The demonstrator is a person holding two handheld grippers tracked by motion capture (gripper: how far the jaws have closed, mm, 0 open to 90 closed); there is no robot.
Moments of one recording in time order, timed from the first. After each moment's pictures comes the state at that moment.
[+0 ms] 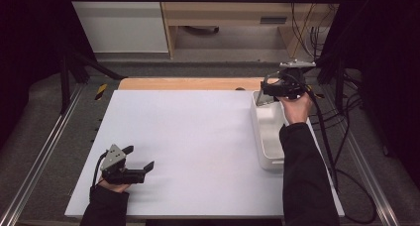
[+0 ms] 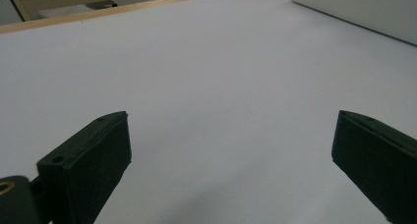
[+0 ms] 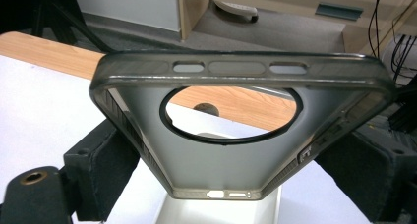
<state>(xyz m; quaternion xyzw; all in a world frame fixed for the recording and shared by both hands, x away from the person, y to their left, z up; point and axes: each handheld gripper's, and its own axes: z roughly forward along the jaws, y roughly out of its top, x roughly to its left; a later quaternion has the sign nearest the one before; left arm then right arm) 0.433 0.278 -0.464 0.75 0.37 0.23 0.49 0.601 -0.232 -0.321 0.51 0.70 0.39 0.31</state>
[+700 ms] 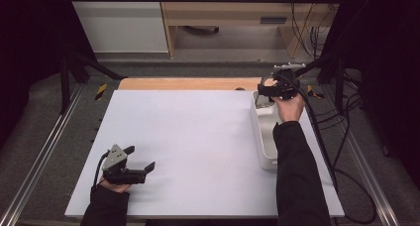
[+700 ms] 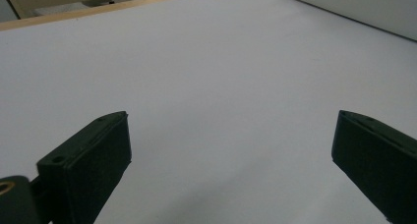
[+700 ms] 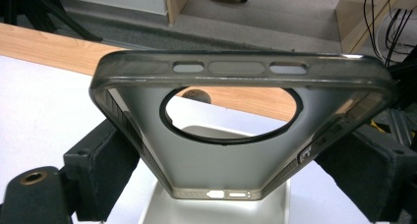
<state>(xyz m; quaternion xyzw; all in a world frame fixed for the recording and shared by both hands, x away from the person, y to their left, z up) 0.435 0.276 -0.466 0.76 0.37 0.23 0.48 0.626 -0.226 -0.348 0.54 0.70 0.36 0.30</state>
